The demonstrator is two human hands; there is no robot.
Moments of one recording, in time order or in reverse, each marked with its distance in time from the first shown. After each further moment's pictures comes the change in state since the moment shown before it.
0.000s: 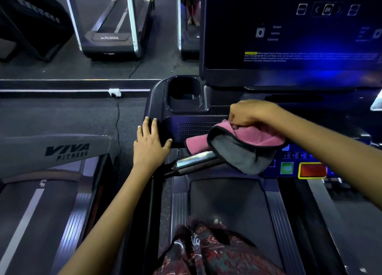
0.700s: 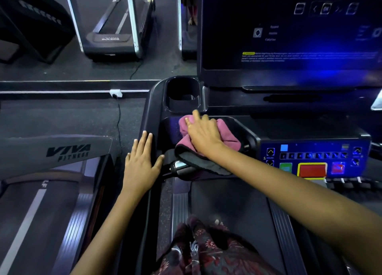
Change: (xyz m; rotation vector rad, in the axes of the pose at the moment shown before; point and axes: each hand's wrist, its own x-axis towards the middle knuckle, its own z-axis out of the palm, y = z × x) left_hand -0.045 -0.019 0.000 -0.107 0.004 0.043; right_hand 0.029 -0.101 0.056 -0.049 0.532 -0.011
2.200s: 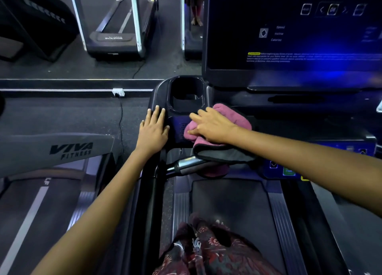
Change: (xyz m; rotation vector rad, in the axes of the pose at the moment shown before) left_hand 0.088 0.011 0.000 0.106 -0.049 0.107; right_hand 0.016 0.044 -0.010 -0.285 0.034 -0.555
